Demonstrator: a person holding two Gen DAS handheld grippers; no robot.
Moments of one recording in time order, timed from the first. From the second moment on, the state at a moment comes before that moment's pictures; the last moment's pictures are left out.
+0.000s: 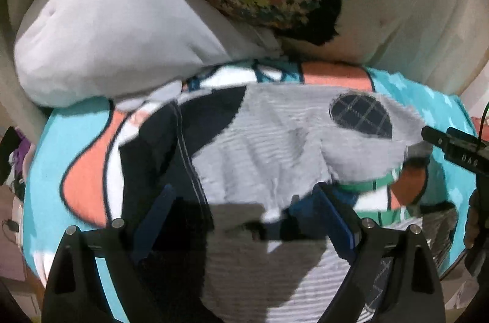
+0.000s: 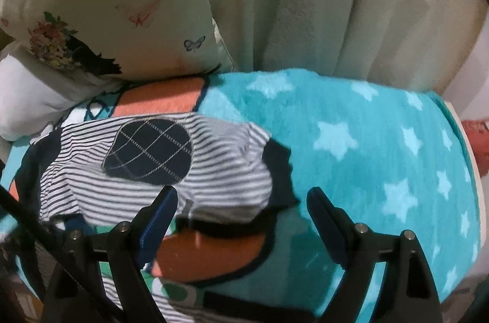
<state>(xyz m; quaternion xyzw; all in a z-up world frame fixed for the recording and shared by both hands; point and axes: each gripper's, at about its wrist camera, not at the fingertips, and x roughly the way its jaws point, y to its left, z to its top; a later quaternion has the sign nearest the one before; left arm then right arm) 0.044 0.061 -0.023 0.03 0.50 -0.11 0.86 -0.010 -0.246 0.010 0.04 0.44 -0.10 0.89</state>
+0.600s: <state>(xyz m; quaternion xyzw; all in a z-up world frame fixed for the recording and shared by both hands) 0.170 0.014 -0.069 0.14 0.55 -0.24 0.79 0.087 -0.260 -0.011 -0.02 0.47 0.04 0.88</state>
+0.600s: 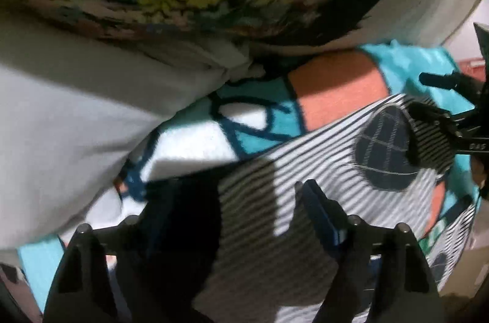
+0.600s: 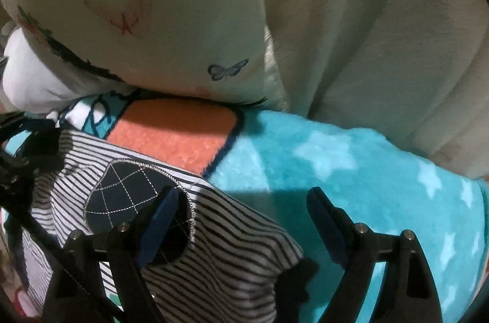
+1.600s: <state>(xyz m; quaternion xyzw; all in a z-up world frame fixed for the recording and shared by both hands) 0.113 0.010 -0.021 0.16 0.51 -0.26 0.80 0.078 -0.246 0.013 0.02 0.50 0.08 0.86</state>
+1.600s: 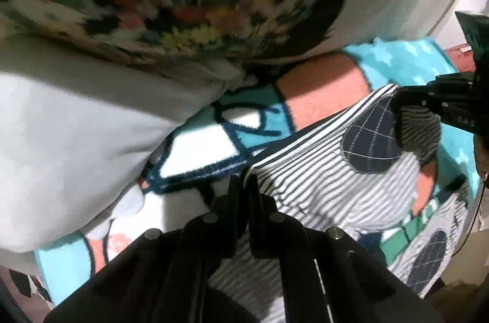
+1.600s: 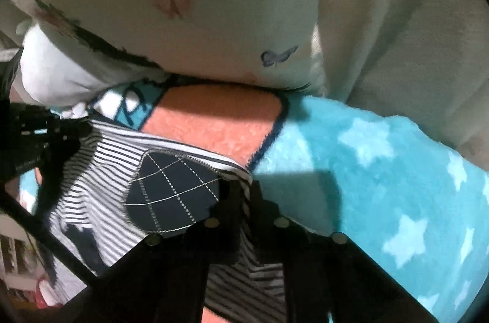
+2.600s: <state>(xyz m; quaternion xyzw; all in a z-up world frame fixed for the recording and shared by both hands) -0.076 0.059 -0.020 0.23 0.46 -0.29 0.81 -0.064 -0.221 0.029 0.16 0.46 -0.01 0.87</state>
